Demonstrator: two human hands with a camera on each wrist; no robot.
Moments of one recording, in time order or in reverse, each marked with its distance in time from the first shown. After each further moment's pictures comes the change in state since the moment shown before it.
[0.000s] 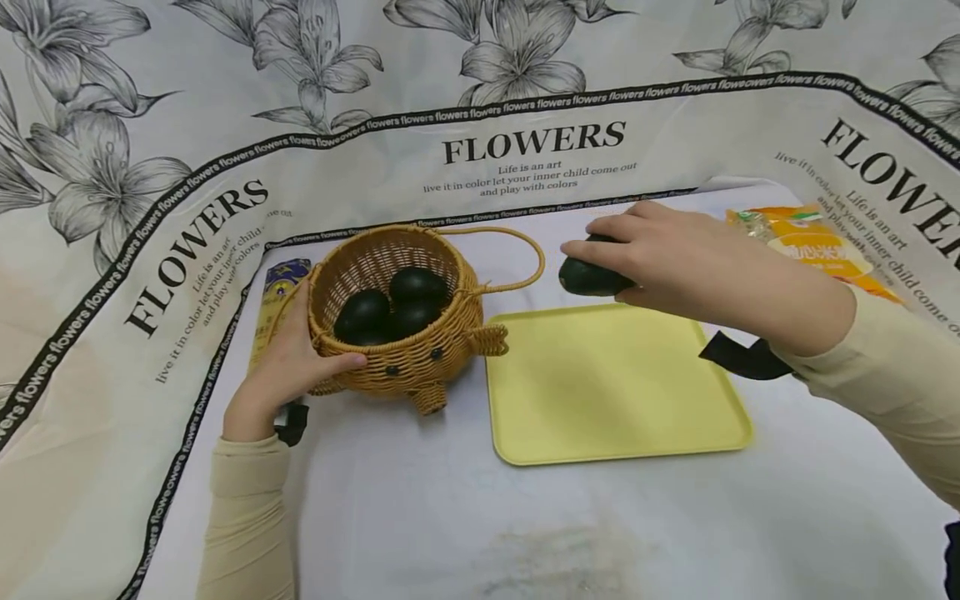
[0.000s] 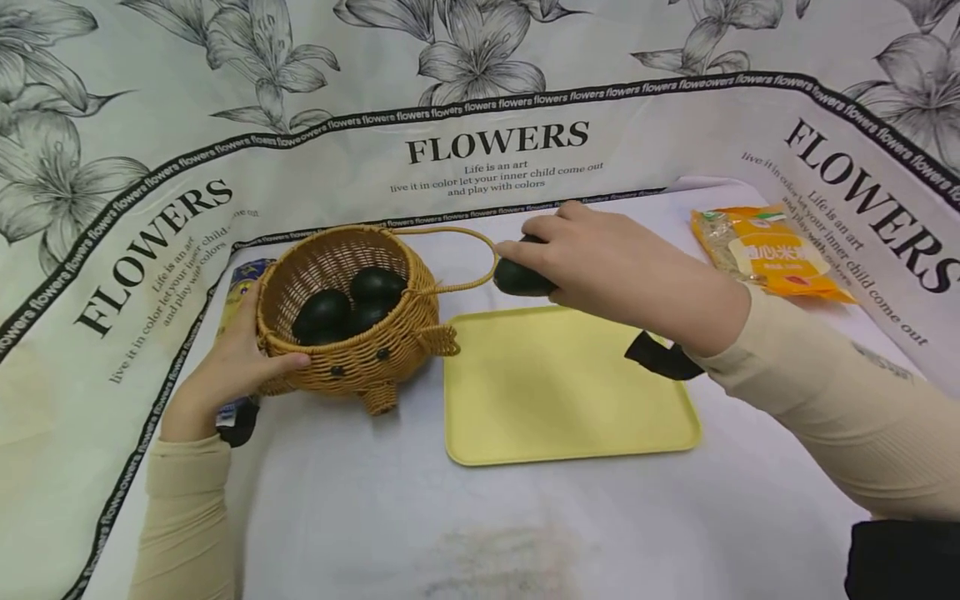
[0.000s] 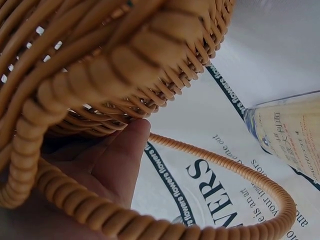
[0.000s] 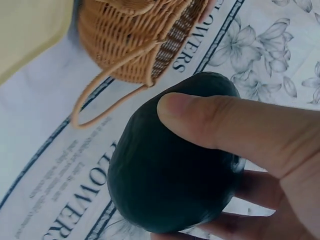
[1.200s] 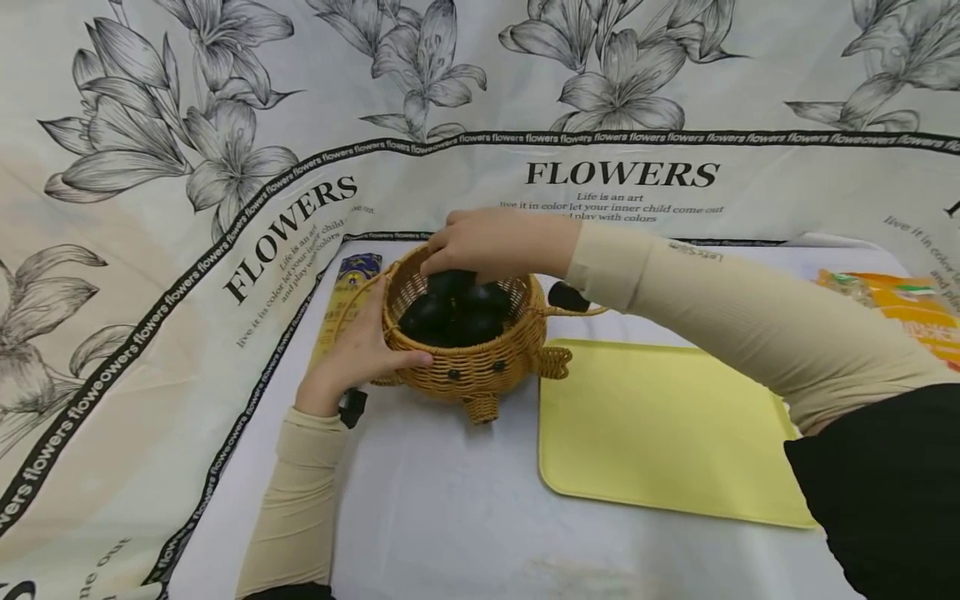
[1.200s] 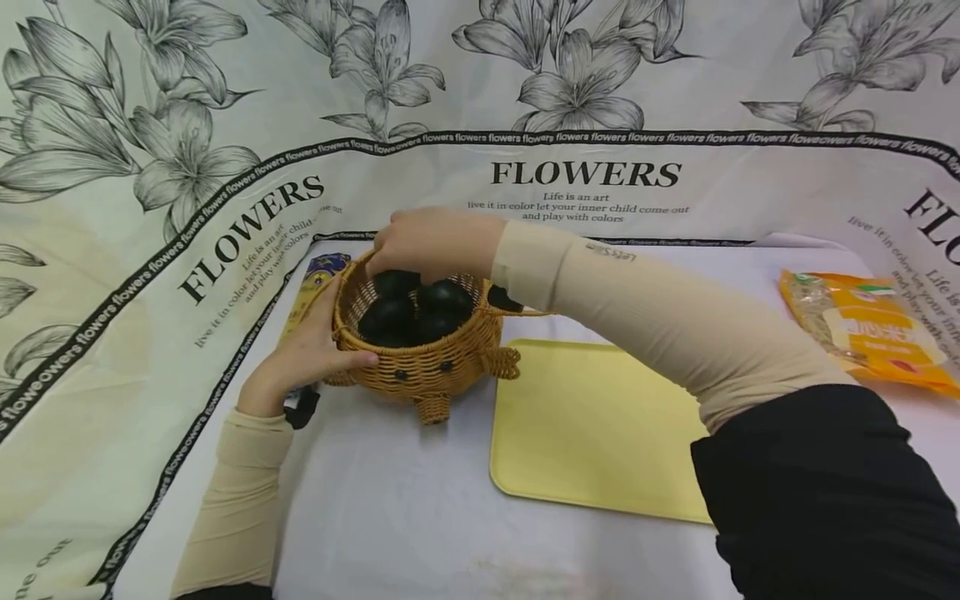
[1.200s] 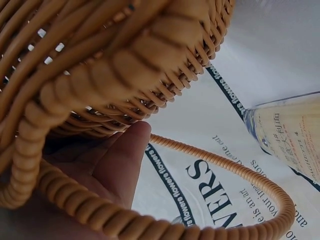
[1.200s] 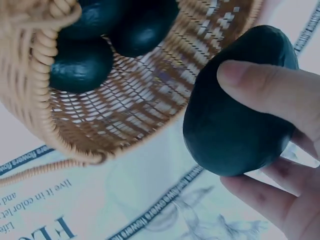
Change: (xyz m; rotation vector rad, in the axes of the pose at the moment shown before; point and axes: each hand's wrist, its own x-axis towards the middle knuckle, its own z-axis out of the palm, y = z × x) left_hand 0.000 -0.009 -0.008 0.027 -0.003 -0.052; right_hand 0.229 -0.074 0.018 -0.070 -0.209 -0.531
